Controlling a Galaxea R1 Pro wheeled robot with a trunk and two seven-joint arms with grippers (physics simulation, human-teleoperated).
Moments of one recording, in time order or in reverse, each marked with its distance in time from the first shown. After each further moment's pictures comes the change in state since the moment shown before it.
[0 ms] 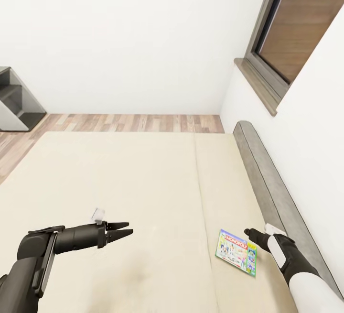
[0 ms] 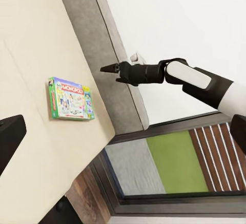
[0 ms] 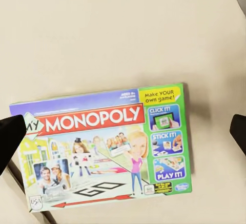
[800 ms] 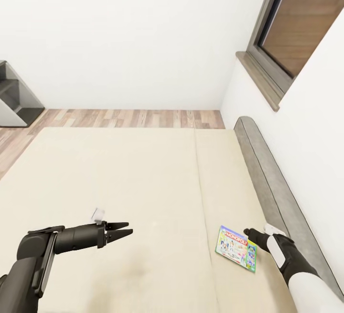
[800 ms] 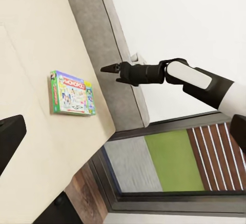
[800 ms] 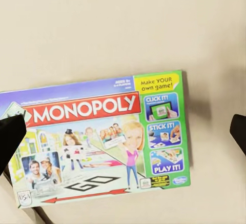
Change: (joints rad) left arm 0.000 0.001 0.001 0.000 -0.002 0.000 0.000; right arm 0.000 0.004 0.000 0.000 0.000 -0.001 -0.001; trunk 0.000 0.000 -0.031
